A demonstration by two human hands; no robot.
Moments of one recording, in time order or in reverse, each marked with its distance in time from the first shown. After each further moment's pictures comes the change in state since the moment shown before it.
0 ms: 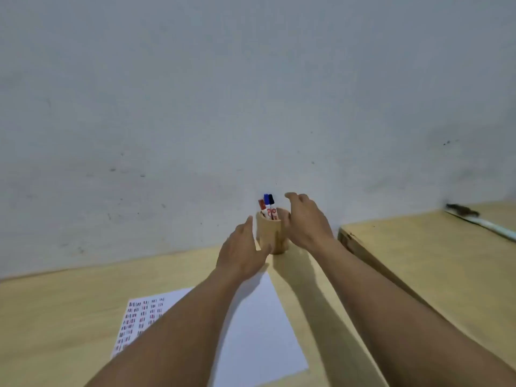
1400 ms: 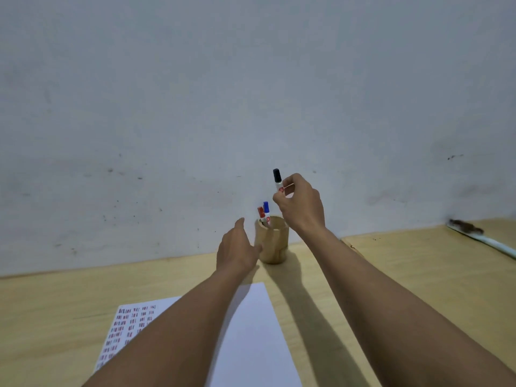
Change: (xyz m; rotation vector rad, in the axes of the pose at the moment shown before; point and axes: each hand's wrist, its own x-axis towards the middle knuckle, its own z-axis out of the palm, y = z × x) left_hand 0.018 0.010 -0.004 -0.197 0.136 -0.204; right_hand 0.032 -0.023 -0.021 0.419 0.216 0.101
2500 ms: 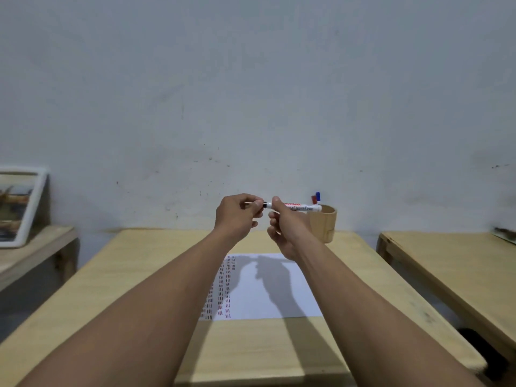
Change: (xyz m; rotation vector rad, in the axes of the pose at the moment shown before) left_hand -0.113 -0.043 -0.166 -0.601 0.144 0.038; right_hand -0.173 -0.124 0.037 1.029 -0.329 0.631
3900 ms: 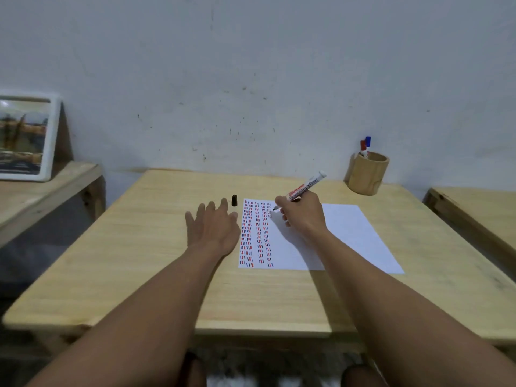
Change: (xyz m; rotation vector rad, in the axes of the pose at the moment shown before) left_hand -0.035 -0.146 -0.093 1.217 -0.054 -0.214; right_hand 0.047 0.123 0.003 -0.782 0.017 -0.244
